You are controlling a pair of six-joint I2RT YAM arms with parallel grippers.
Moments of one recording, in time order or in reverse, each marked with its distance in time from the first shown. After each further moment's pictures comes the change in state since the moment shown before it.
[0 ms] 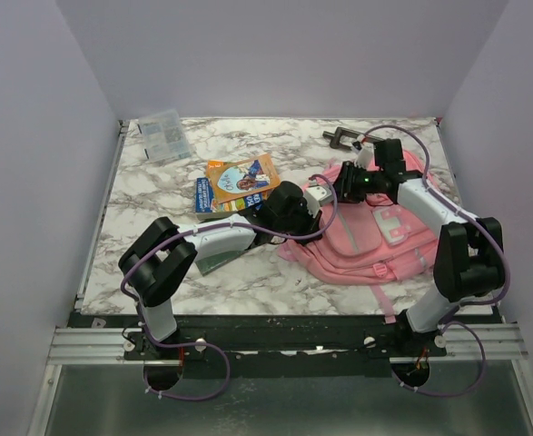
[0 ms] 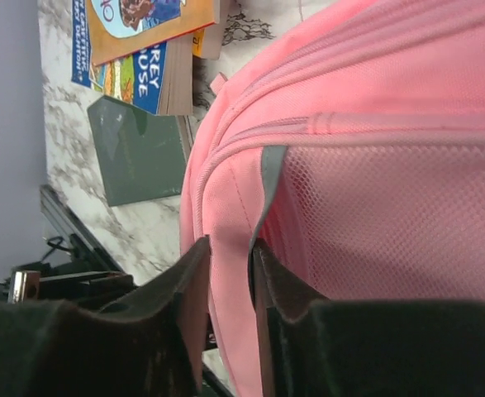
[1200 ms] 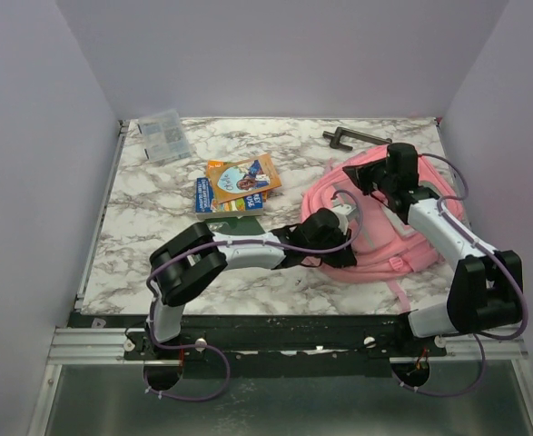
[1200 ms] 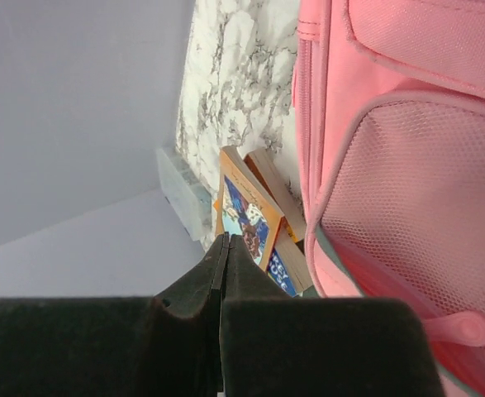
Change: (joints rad) left arm -0.209 0.135 0.073 0.104 -0.124 -0.480; right arm 0.005 -0.204 -0.173 0.269 0.572 0.998
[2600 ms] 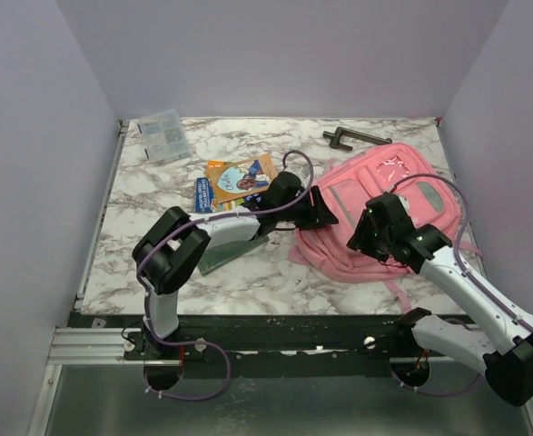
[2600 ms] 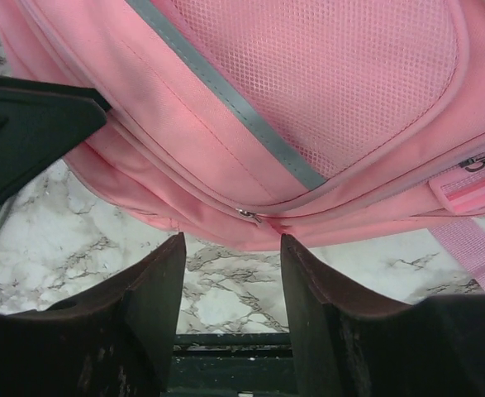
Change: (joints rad) left arm 0.274 -0.033 -0.016 0.031 0.125 -0.345; right arm 0.324 -0.433 -0.143 -0.711 0.291 -0.555
